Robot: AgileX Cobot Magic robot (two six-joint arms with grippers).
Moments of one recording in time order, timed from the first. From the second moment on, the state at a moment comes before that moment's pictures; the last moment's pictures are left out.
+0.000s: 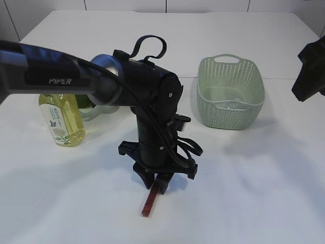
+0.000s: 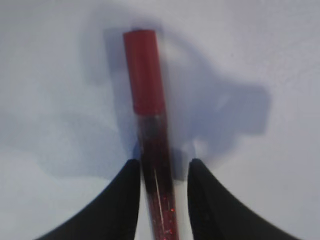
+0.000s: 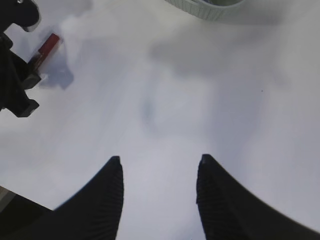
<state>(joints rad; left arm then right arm) -0.76 2.27 -1.65 -0.04 1.05 -0.38 0.15 1.42 -1.33 0.13 1.24 -0.23</state>
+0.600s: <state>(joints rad) -0.76 2.29 -1.65 -0.03 1.04 -0.38 0.15 1.42 -1.33 0.13 1.24 -0.23</state>
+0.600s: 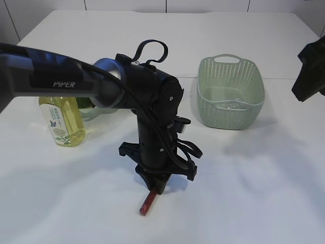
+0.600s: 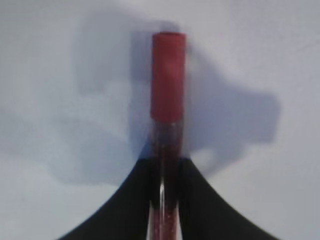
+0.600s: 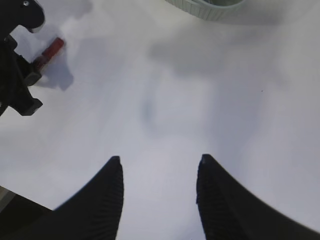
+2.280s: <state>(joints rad) -0.63 1.63 -1.05 -0.03 0.28 -0.12 0.15 1.42 -1.33 0.13 1.24 -0.24</state>
